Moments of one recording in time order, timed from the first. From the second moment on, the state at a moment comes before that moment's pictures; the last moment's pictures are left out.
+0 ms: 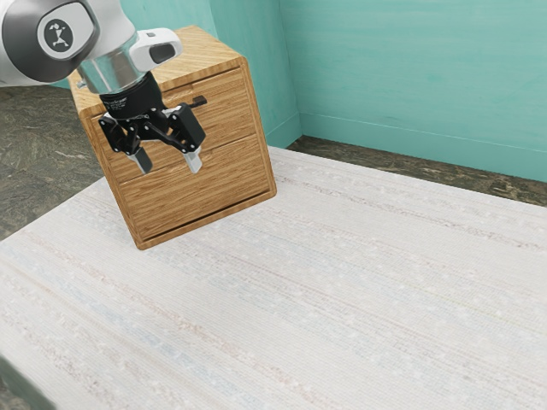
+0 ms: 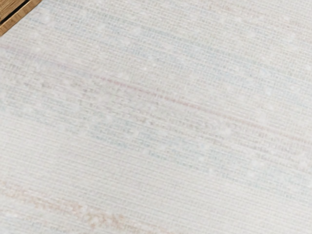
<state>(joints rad) -1.53 0.02 1.74 -1.41 -0.08 1.55 -0.10</state>
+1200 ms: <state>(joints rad) -1.13 0.09 1.30 -1.25 -0.14 1.60 -0.35</state>
